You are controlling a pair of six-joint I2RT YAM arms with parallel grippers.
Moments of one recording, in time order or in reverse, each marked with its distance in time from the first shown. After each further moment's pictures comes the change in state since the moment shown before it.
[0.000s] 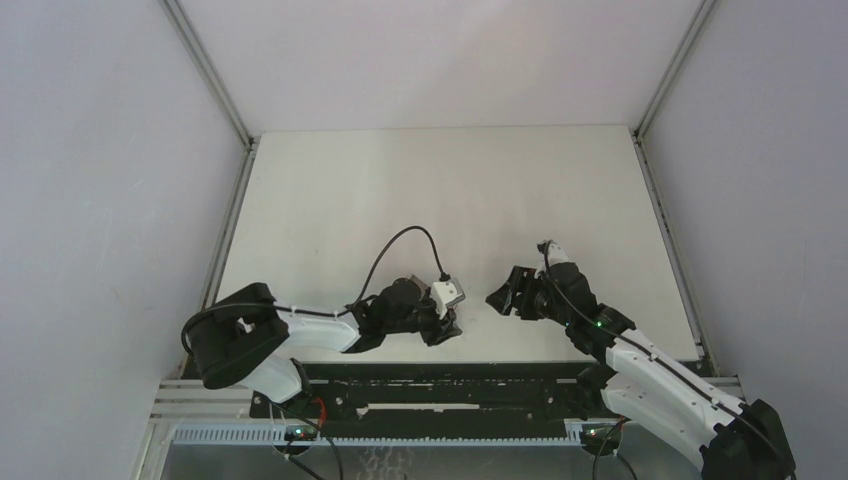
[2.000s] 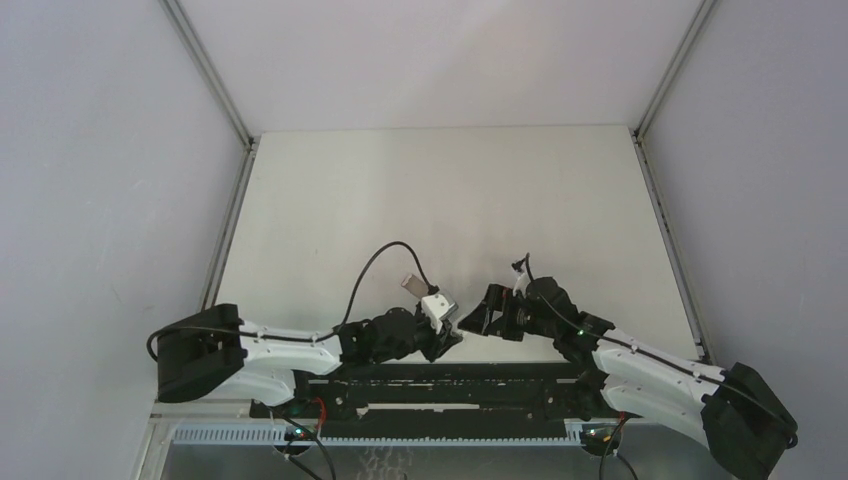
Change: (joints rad) left arm -0.224 -0.190 -0.075 -0.024 -0.392 -0.191; right arm 0.169 0.115 -0.102 0.221 -0.160 0.228
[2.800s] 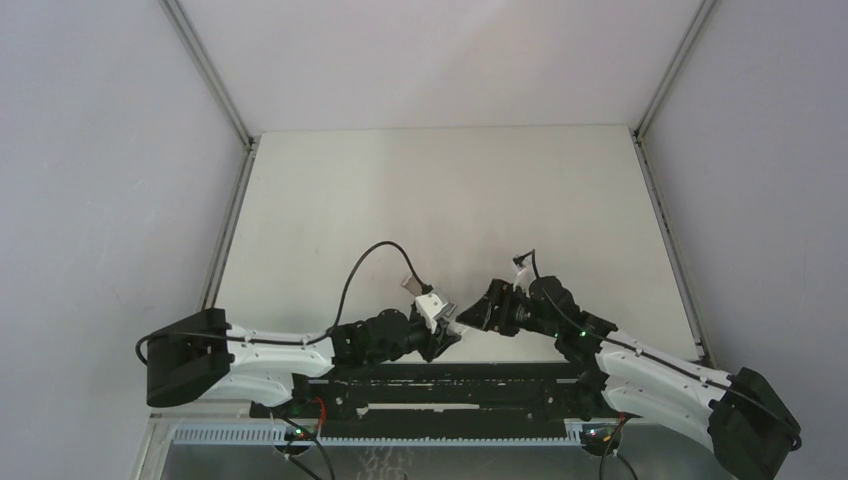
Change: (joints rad) left arm -0.004 -0.081 -0.022 0.010 -0.003 -0.018; right arm 0.032 -0.029 0.008 0.100 0.005 0.102
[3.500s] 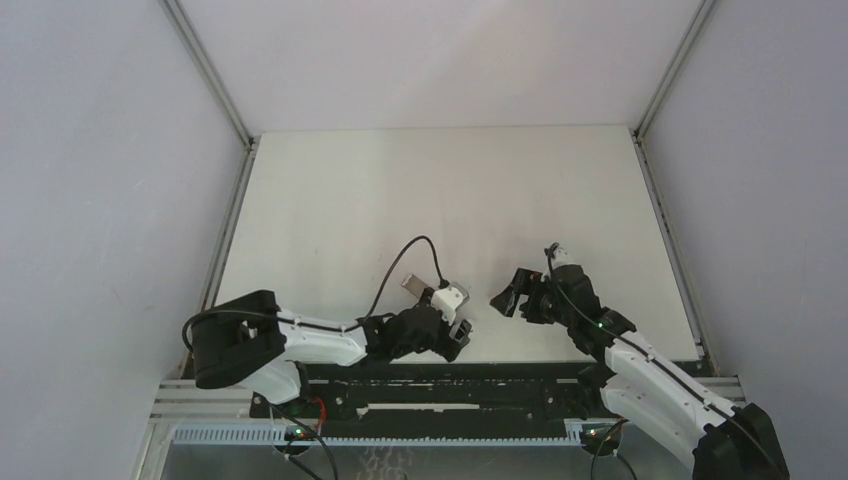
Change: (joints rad) left arm 0.015 0.270 0.140 -0.110 -0.119 -0.041; right arm -0.282 -0.096 0.036 -0.322 0.113 -0.322
